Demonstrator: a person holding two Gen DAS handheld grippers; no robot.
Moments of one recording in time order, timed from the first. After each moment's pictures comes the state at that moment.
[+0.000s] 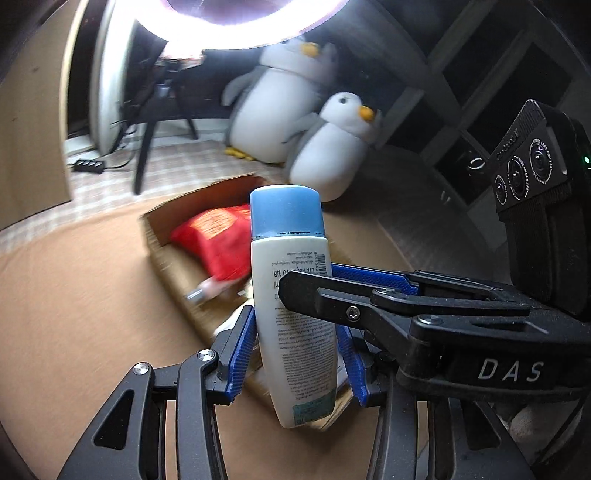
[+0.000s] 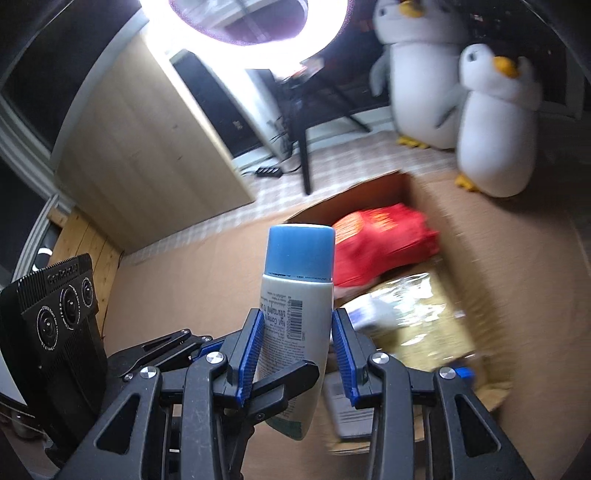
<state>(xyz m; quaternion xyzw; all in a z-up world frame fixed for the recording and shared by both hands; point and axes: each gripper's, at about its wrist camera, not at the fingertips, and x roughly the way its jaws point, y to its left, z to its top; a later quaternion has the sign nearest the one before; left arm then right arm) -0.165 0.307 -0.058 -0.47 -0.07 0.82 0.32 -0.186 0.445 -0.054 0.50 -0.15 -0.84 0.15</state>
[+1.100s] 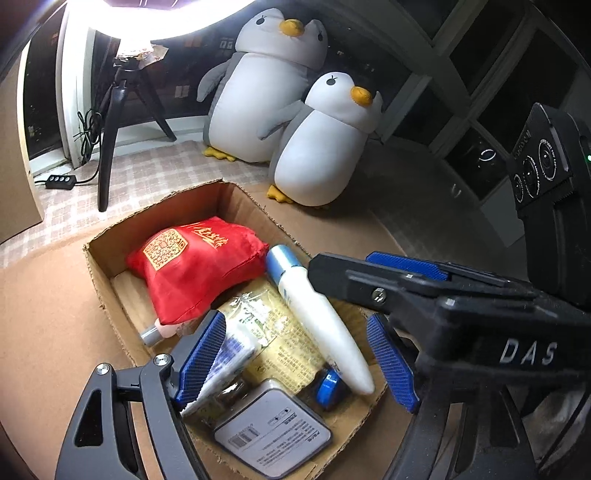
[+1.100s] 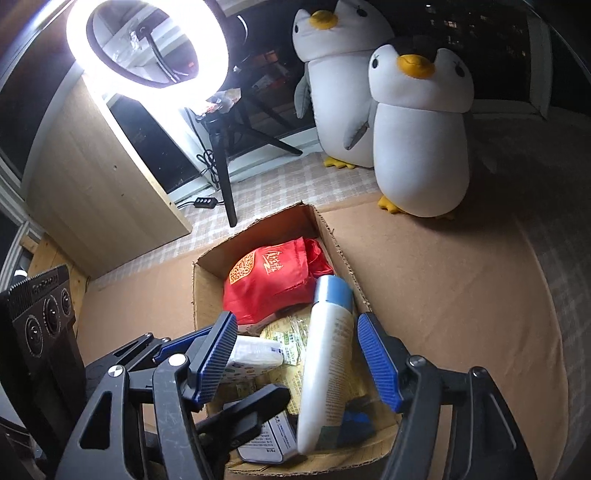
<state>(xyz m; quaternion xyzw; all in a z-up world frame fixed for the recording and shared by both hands) -0.194 0.366 -0.075 -0.48 -0.05 0.82 0.30 -0.206 0.515 -0.069 0.49 -0.16 -0.85 0.09</state>
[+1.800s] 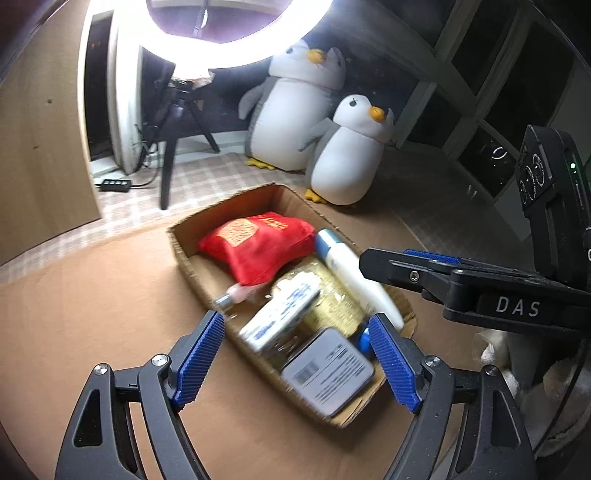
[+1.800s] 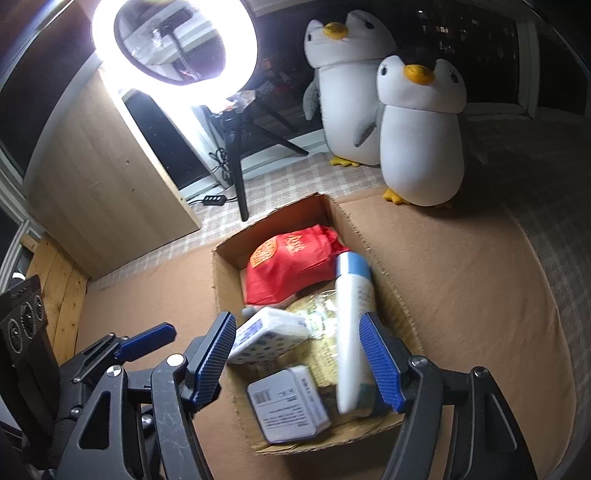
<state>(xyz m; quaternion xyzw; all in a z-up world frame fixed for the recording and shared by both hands) -0.150 0.291 -0.046 -0.46 -0.02 0.85 0.27 -0.171 0.478 -0.055 0.48 -0.15 -0.86 0.08</state>
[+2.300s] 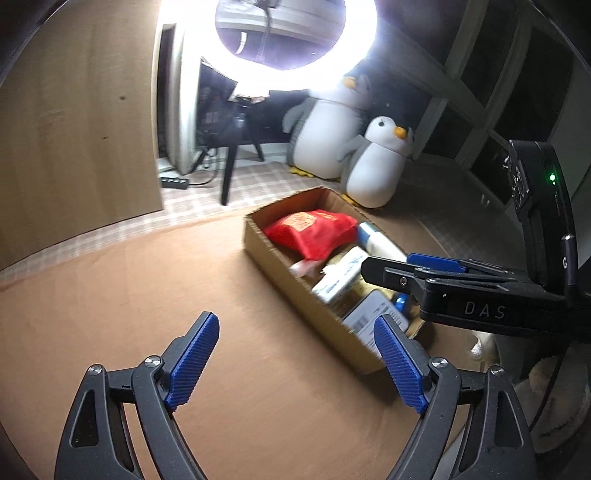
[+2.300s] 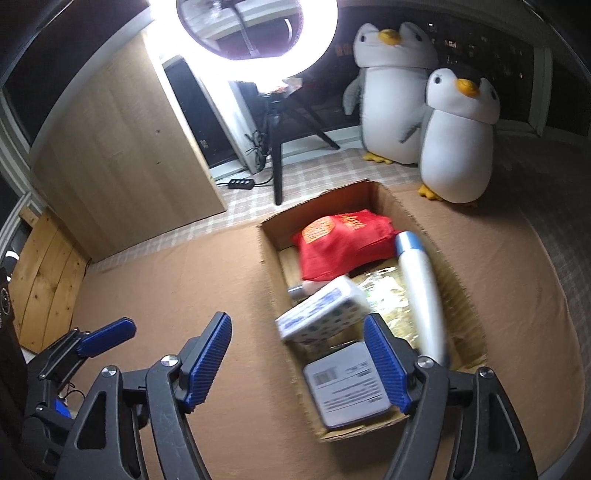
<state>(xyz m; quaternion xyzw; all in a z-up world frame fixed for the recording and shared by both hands) -0.107 0.201 -0.025 -0.44 -0.02 0.87 0.24 -0.147 0.400 -0.051 0.47 -0.11 -0.87 0.08</state>
